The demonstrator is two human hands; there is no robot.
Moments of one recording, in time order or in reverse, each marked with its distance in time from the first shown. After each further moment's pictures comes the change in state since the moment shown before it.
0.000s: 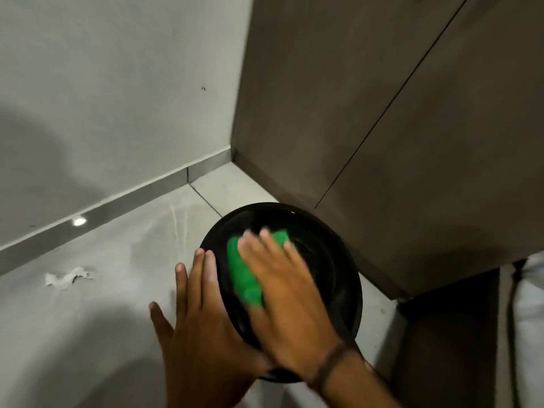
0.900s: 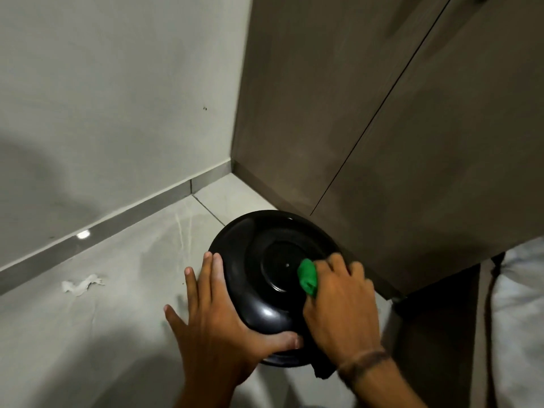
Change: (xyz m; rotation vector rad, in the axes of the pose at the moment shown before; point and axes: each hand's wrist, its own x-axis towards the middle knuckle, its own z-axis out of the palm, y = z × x) left_hand -0.008 0.008 -0.007 -0.048 -0.019 0.000; right_hand -0.032 0.014 -0.035 -0.281 0.060 0.494
